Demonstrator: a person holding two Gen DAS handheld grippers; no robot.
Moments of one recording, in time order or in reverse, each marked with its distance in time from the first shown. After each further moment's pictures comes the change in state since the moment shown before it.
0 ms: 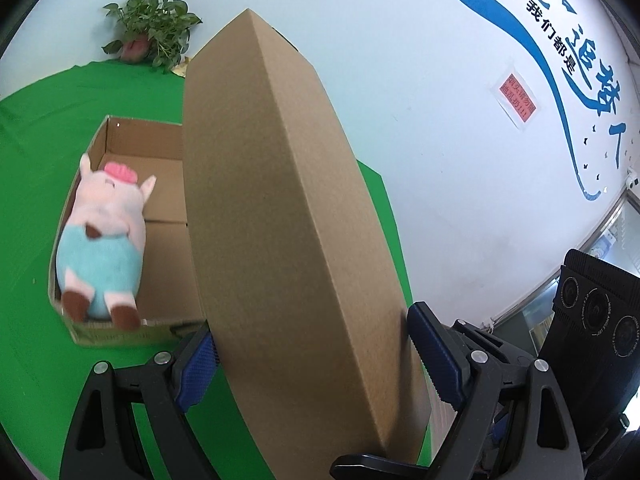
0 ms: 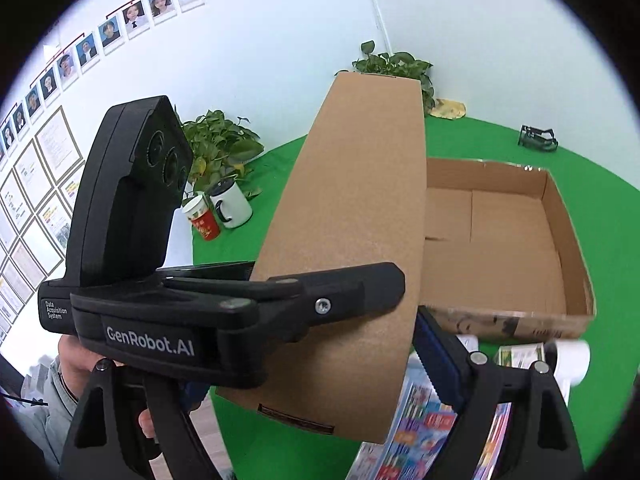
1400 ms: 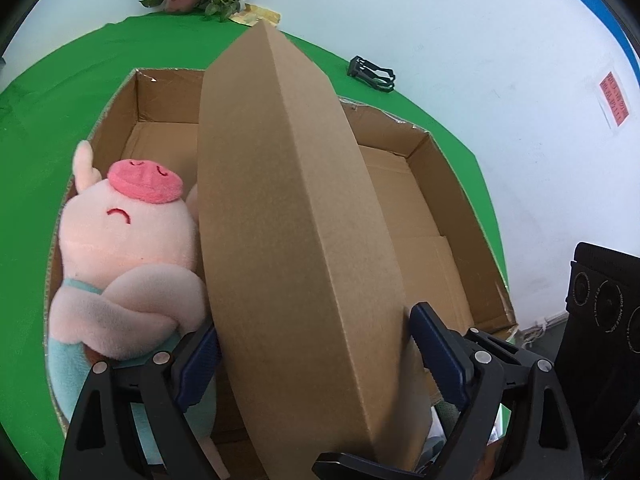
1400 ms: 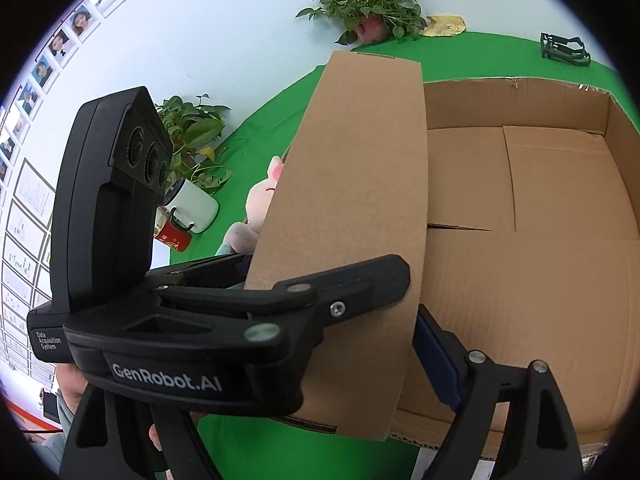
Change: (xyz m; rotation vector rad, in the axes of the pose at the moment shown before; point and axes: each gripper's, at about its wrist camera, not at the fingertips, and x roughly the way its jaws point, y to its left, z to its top) left arm 0.126 0.098 0.078 -0.077 0.175 0.247; right arm 0.143 -0.075 0.033 0.208 0.211 0.129
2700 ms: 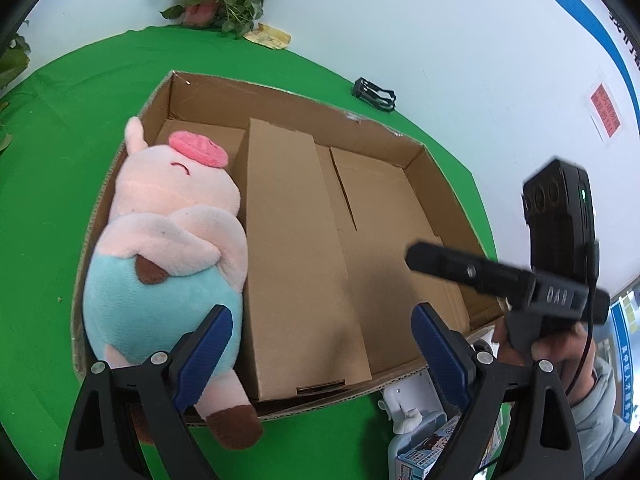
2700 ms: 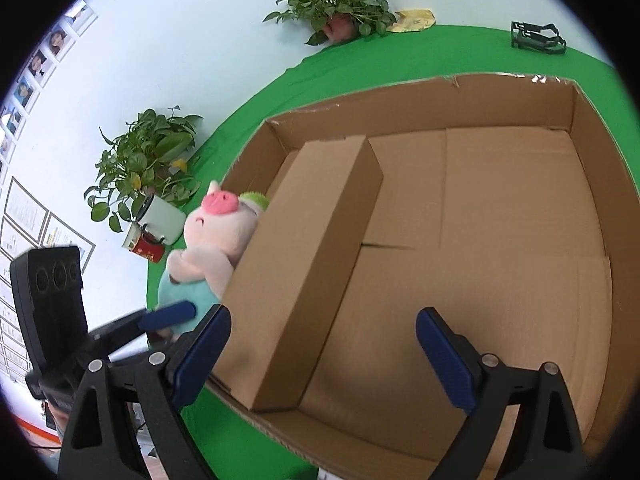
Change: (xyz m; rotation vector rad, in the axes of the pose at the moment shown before) left arm -0.025 0.022 -0.044 -0.031 -0.075 -0.035; right arm -0.017 -0.074 0.035 0.045 0.005 -0.015
